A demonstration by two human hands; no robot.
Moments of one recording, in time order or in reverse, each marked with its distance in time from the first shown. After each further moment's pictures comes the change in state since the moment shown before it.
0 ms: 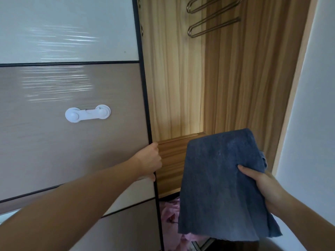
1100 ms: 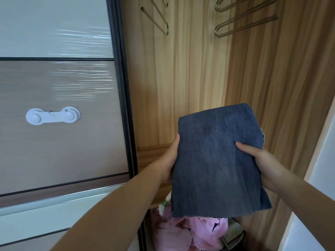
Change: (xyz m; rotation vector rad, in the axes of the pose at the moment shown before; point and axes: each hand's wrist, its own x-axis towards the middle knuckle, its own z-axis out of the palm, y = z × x) left_hand 0.011 0.005 -0.004 -2.914 0.136 -0.579; right_hand 0.050 -0.050 0.076 0.051 -0.306 -0.016
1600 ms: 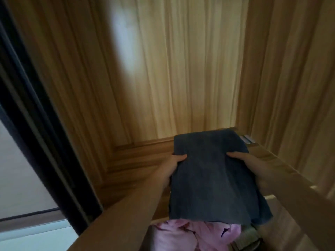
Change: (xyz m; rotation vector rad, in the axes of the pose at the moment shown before) left_hand 0.164 -0.030 0.012 -0.072 0.328 -0.085; right_hand 0.189 0.072 -0.083 -0.165 0.002 0.488
